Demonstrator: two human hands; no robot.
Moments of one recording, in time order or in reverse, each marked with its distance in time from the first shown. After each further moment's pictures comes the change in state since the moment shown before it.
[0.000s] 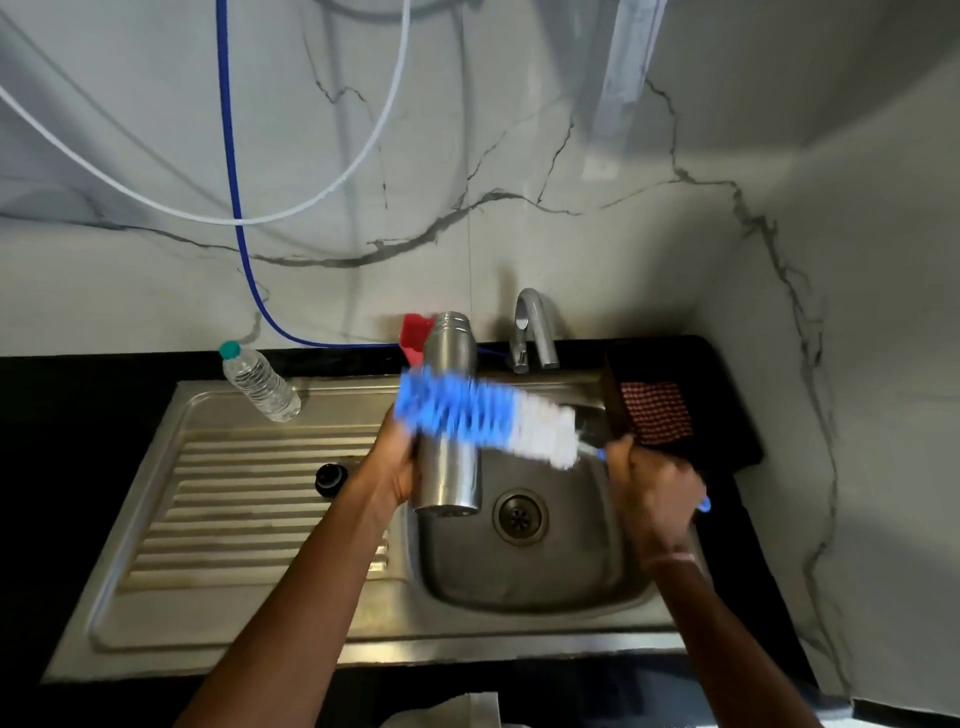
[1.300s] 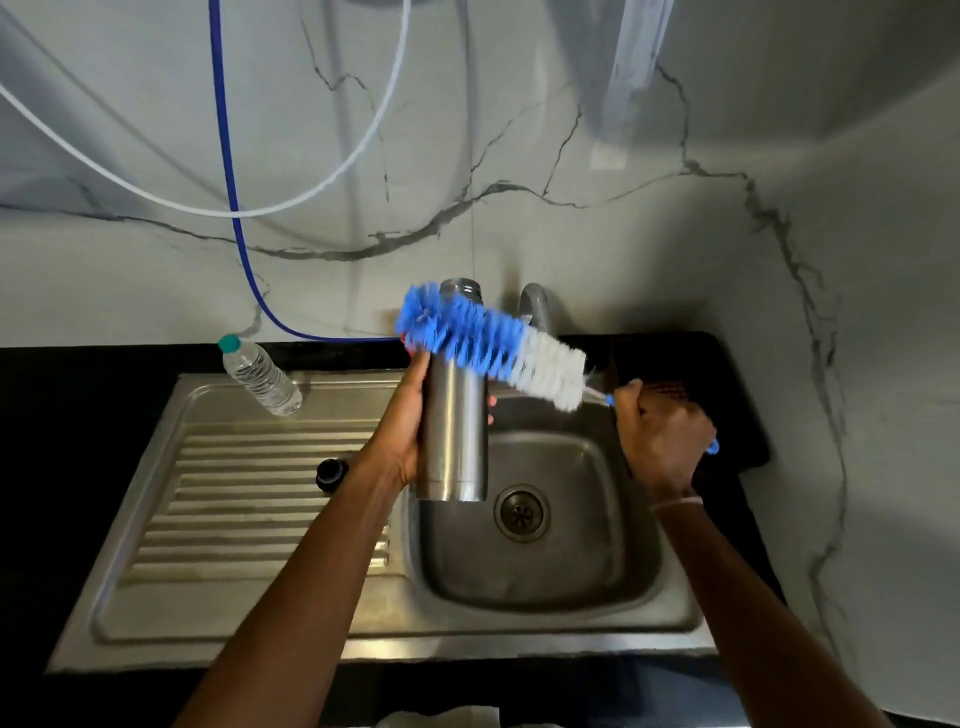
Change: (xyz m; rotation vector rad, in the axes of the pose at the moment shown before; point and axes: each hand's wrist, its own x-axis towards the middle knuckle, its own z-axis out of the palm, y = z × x) left_hand 0.008 0.004 0.007 -0.050 -0.129 0.021; right_hand 0.061 -0.010 0.011 0.070 0.051 -0.025
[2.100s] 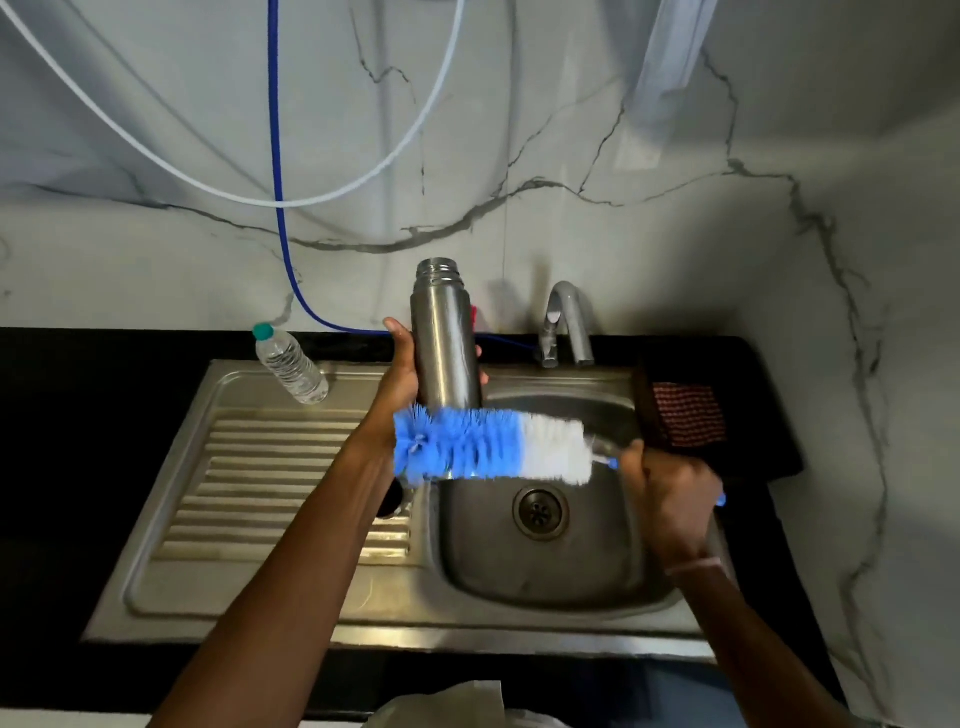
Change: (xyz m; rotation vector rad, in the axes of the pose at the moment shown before) left_hand 0.002 0.032 -0.038 -0.011 0.041 0.065; right_hand -0.061 -0.001 -0.012 0.132 -0.122 -0.127
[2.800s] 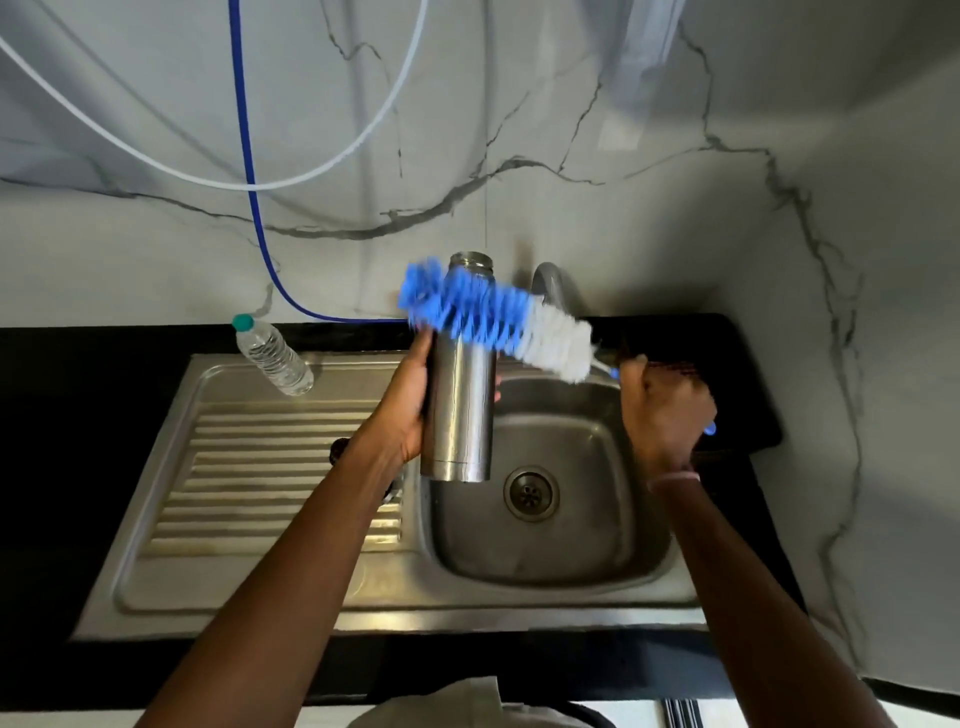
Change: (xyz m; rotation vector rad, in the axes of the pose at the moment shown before) left_hand -0.008 -0.020 0.028 0.028 0.034 -0.083; right_hand 0.063 -0.011 0.011 -0.162 0.137 0.233
